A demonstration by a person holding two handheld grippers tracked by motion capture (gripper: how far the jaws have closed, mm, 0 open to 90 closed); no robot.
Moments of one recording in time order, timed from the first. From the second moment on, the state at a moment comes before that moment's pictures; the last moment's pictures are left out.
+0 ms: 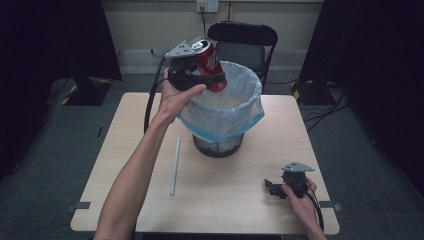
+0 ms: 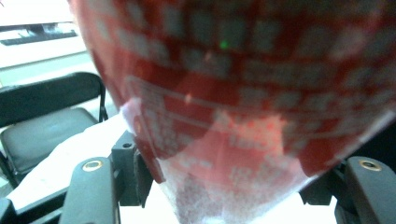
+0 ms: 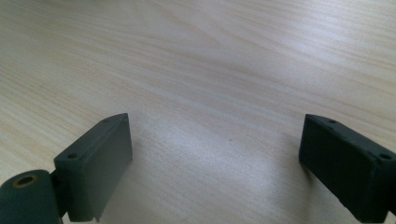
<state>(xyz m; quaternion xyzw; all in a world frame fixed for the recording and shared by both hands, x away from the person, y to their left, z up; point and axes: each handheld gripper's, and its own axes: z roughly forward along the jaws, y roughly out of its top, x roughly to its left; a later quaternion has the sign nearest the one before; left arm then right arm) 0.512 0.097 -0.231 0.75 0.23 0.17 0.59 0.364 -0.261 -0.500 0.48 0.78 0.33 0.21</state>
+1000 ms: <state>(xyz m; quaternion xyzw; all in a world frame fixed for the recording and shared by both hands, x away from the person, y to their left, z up) 0.501 0.142 -0.230 0.74 0.26 0.17 0.60 0.364 -0.261 -0.500 0.48 0.78 0.33 0.21</state>
